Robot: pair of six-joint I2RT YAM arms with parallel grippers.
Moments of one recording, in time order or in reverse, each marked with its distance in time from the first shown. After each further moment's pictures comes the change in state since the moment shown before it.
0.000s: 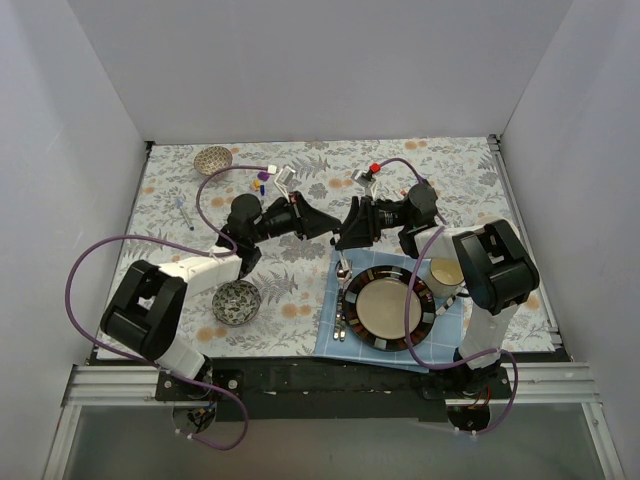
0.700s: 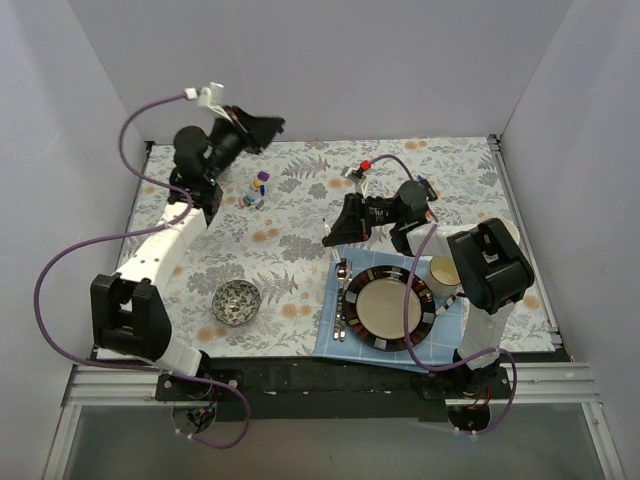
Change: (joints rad) left arm 0.217 -0.034 0.444 -0.381 -0.243 0.200; right arm 0.045 0.011 0.061 -0.023 0.050 -0.023
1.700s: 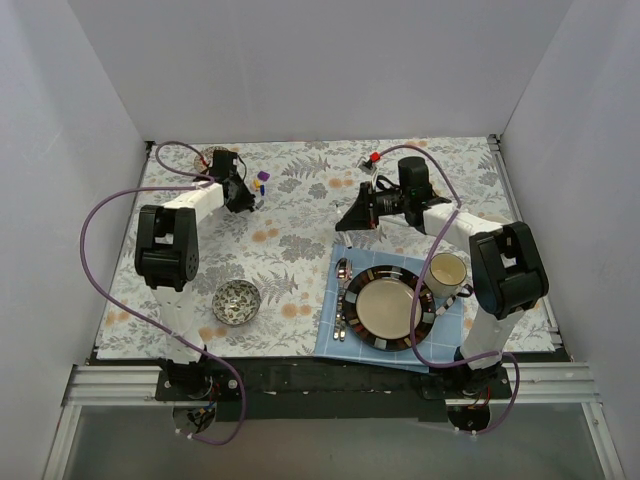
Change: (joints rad) left arm 0.161 0.538 0.227 -0.785 -0.502 0.027; right arm -0.097 -0.066 0.172 -1.006 0.135 -0.797
